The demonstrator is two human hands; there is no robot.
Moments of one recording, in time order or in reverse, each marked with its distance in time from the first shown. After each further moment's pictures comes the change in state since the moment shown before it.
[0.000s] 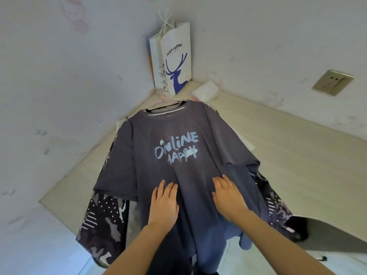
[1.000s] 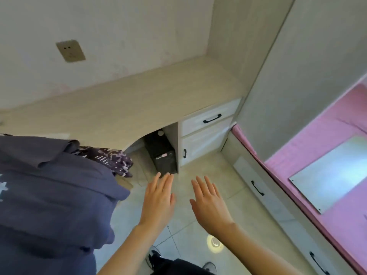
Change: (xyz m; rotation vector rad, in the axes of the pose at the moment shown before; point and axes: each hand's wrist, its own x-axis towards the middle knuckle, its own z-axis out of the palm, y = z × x) left_hand -0.212 0.329 0.016 -0.146 -0.083 1.001; right_hand -0.461 0.058 0.070 0.194 0.301 0.871
